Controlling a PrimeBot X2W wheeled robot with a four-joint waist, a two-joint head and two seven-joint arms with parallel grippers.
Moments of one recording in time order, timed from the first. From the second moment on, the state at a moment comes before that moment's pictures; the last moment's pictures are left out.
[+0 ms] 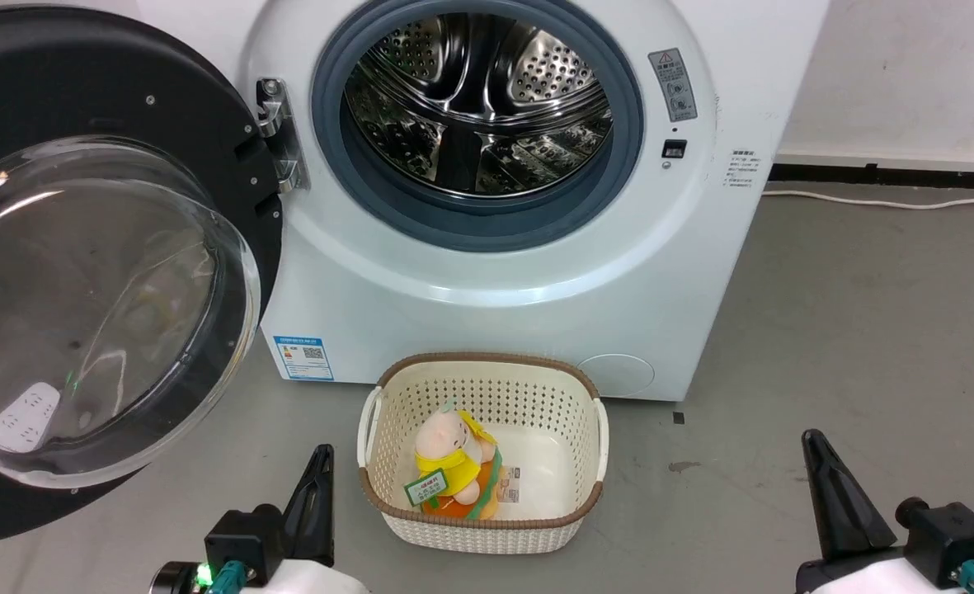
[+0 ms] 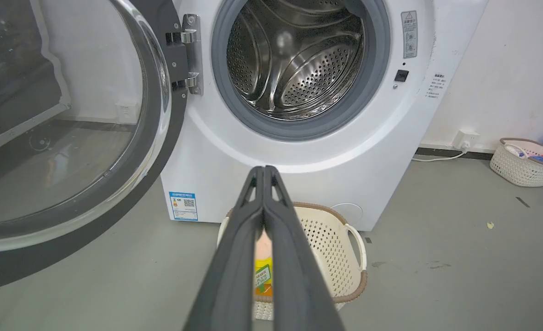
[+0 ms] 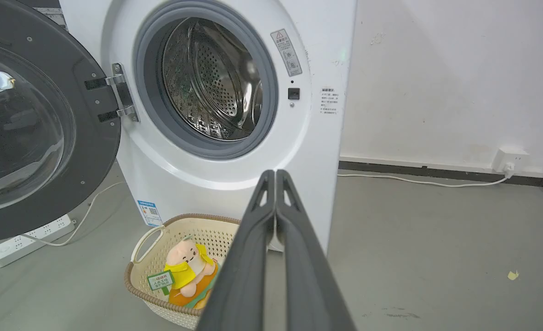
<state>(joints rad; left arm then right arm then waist) 0.00 0.08 -0.15 0.19 -0.19 0.03 -0.23 0.05 -0.06 -0.05 0.08 0.09 0.13 -0.23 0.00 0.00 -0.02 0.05</state>
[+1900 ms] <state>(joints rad) 0.00 0.07 -0.07 0.09 -0.10 0.02 -0.11 0.03 -0.06 -0.03 0.05 0.05 0.13 -0.11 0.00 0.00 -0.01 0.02</state>
